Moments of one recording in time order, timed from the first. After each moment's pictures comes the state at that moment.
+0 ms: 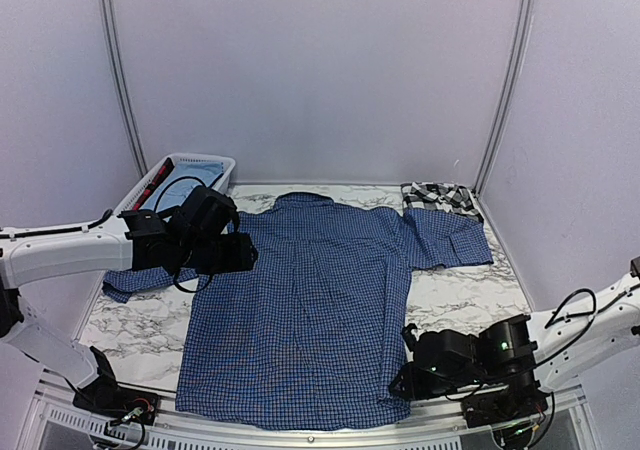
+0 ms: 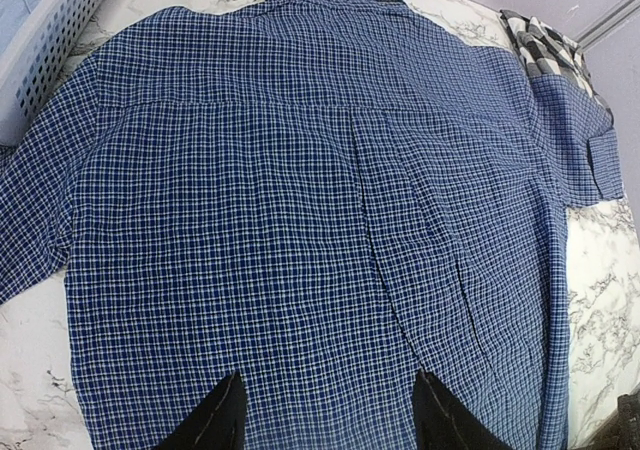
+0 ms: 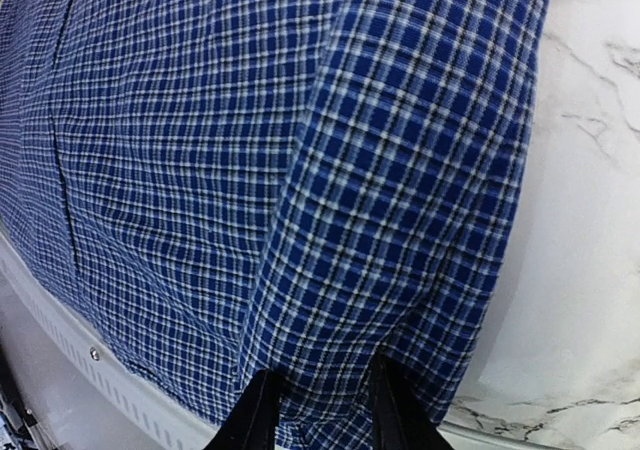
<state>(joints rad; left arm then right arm) -0.86 1.39 1.01 -0.46 -0.27 -0.76 1.41 1.05 0.41 -0.39 0.12 1.26</state>
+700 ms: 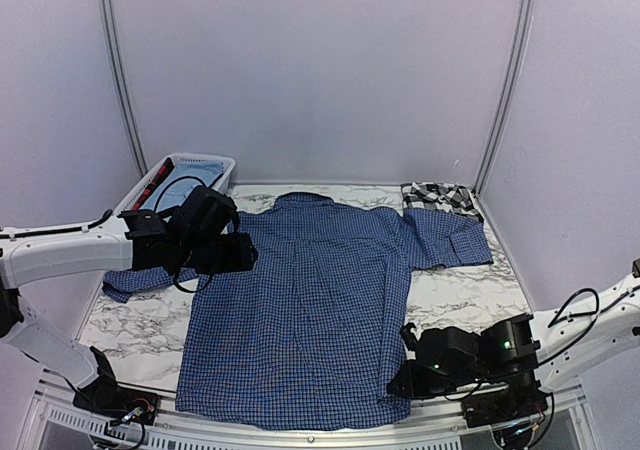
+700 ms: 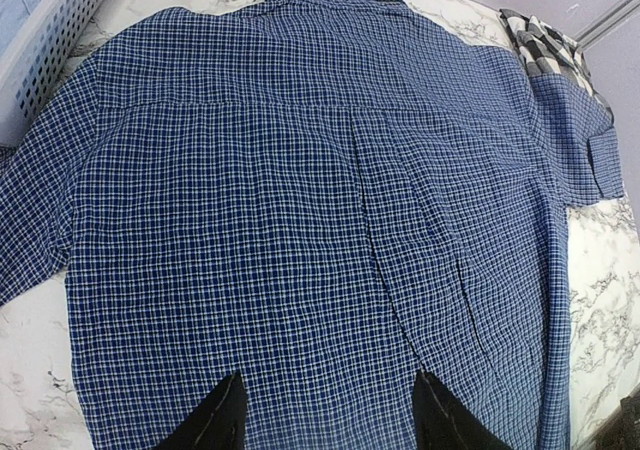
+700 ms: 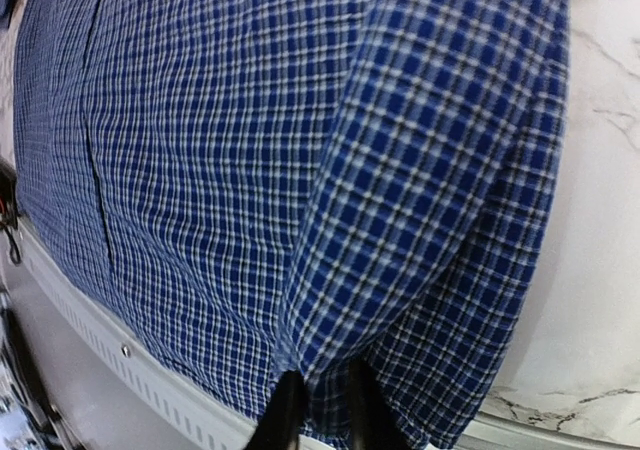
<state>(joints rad) -0.86 1.39 1.01 -0.46 -0.27 -0.75 1.41 1.03 0.41 -0.35 0.10 1.29</state>
